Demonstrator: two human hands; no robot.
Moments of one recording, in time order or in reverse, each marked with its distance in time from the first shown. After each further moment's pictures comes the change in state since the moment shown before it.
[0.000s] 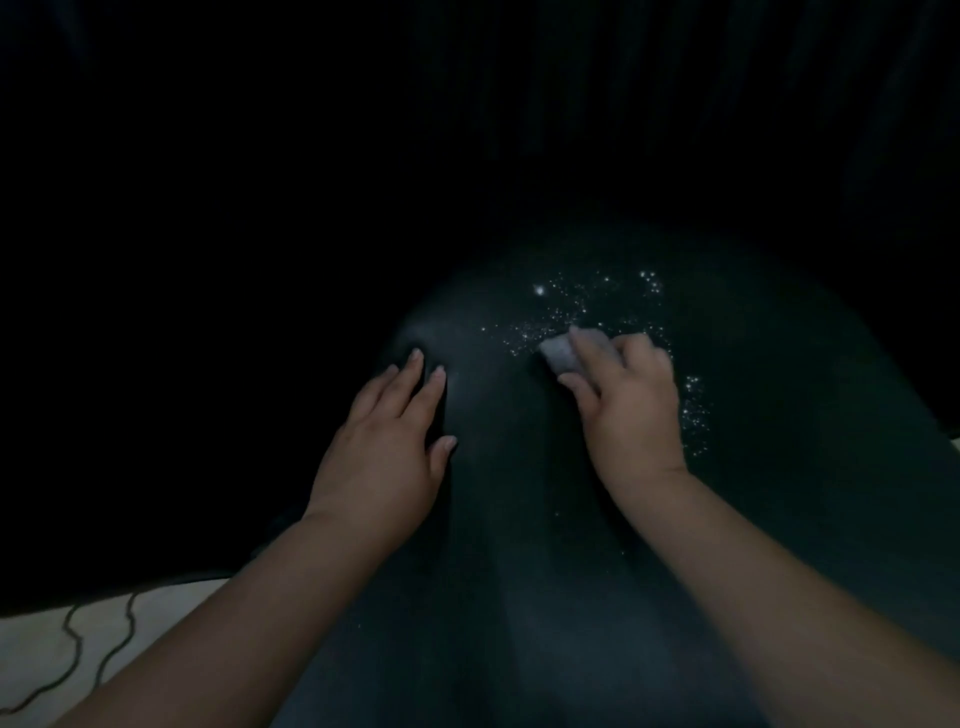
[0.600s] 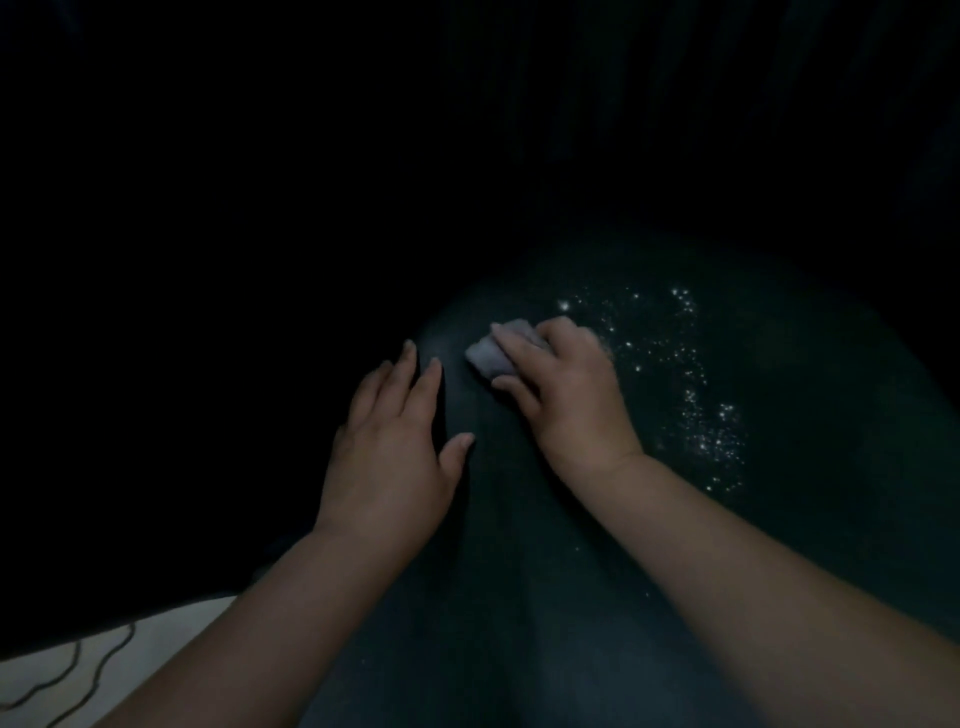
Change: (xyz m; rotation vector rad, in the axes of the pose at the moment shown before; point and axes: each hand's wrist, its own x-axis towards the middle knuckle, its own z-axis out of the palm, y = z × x) left_hand 0.014 0.002 -0.006 -0.052 0.055 -0.151; right_hand 0.036 -0.039 0.030 0.055 -0.115 -0.282
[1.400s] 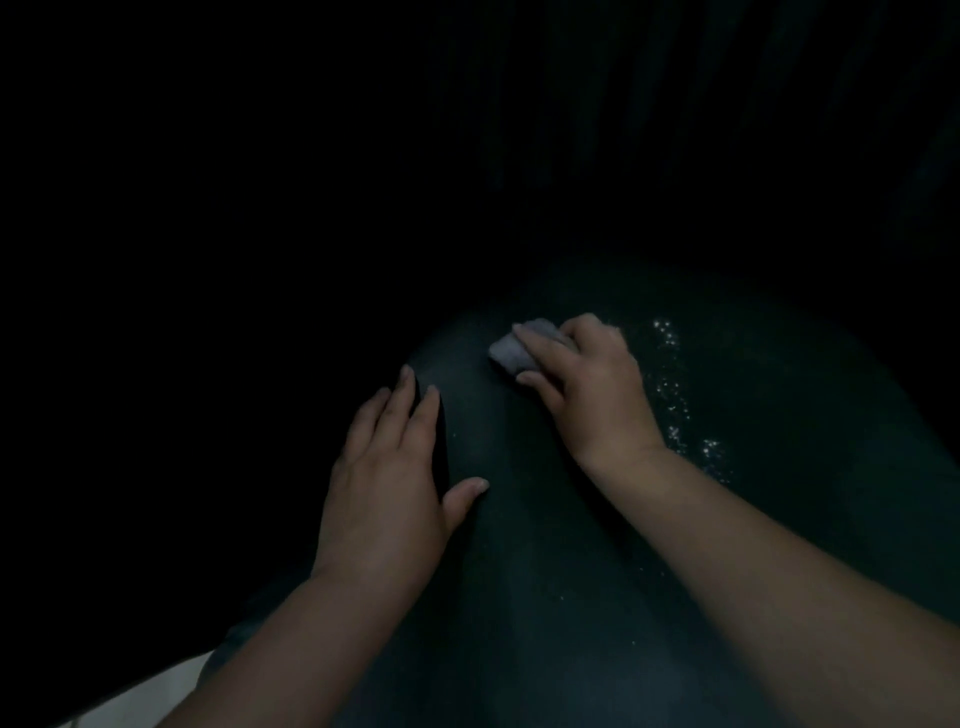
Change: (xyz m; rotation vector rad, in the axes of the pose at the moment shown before) left_hand 0.012 0.017 -0.002 -0.009 0.007 0.029; right_hand 0.028 0.033 -0.020 -0.081 -0.029 0.063
